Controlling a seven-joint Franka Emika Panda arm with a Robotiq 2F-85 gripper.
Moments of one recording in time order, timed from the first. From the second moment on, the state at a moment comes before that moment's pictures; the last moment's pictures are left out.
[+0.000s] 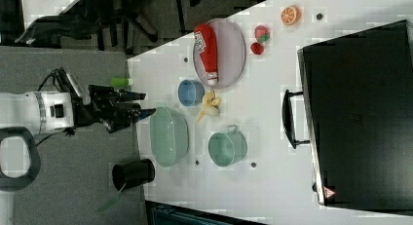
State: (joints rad) arm 0.01 -0.03 -0.01 -1.80 -0.01 0.20 0.06
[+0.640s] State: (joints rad) arm 0.00 -0.44 -0.04 -2.01 0.01 0.06 0.09
